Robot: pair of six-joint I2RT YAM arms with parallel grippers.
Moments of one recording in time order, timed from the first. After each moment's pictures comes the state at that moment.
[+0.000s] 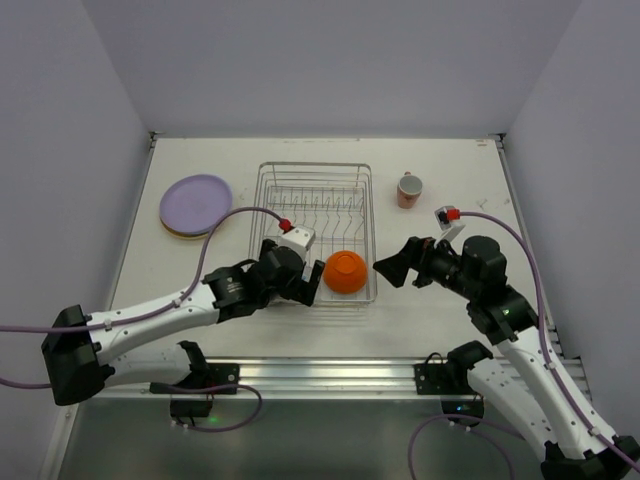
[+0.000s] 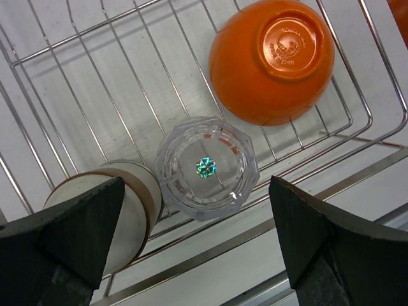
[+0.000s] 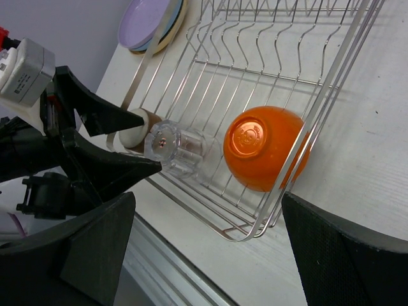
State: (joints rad) left arm -1.02 1.14 0.80 -0.41 -0.37 -0.44; right arm 0.40 0.61 0.67 -0.40 -0.36 0.53
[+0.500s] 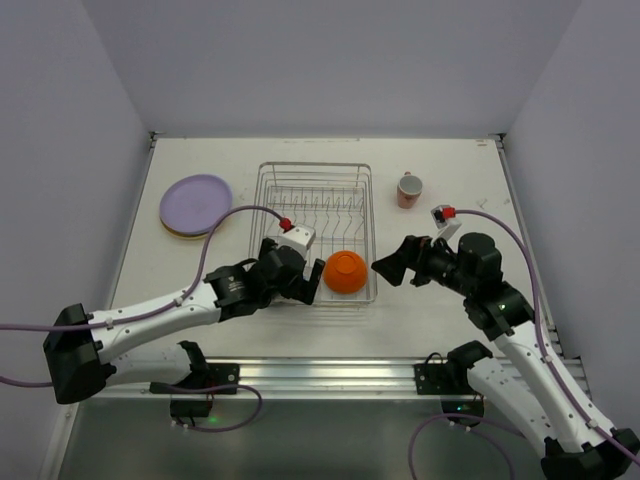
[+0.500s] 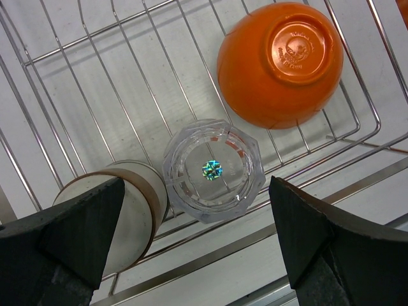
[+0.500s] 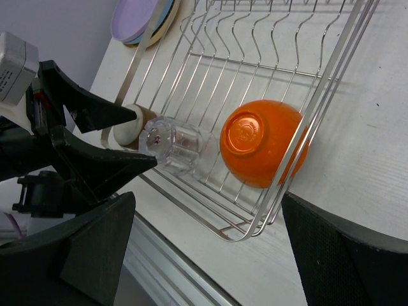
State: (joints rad) left arm -1.02 1.15 0.81 -0.44 -0.41 -0.44; right arm 0.40 0.65 0.67 -0.40 -0.36 0.53
